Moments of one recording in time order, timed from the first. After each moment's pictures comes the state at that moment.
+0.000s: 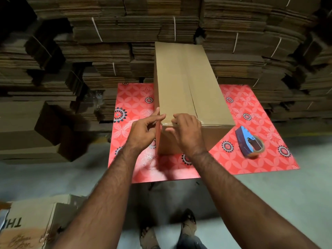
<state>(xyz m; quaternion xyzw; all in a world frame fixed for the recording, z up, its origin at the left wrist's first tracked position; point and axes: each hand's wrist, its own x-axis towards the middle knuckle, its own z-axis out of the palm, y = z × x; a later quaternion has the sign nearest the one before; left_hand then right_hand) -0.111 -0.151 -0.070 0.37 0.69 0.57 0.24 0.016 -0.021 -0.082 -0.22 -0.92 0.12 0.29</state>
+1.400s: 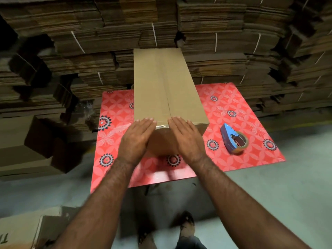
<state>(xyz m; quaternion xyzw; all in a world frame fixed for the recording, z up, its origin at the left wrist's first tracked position) -0.066 -0.120 -0.077 0.58 0.76 0.25 -0.15 0.091 0.023 -0.072 -0.20 -0.96 -0.04 0.21</state>
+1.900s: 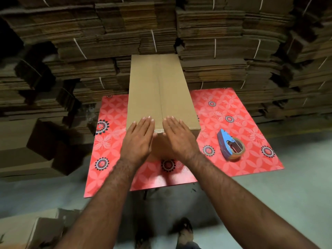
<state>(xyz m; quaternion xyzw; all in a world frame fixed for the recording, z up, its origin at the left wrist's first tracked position) -0.041 -0.090 -0.067 0.55 0.81 0.16 -0.15 0.083 0.049 -0.071 -0.15 -0.97 -0.02 0.19</state>
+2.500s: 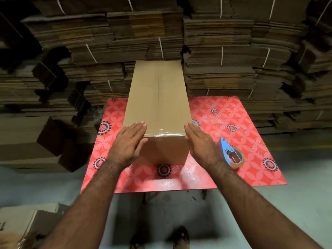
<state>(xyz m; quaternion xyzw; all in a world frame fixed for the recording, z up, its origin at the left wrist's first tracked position) -0.046 -0.100 -0.060 0.53 0.83 0.18 -0.09 0.148 0.118 -0.062 -0.19 -0.96 0.09 0.18</state>
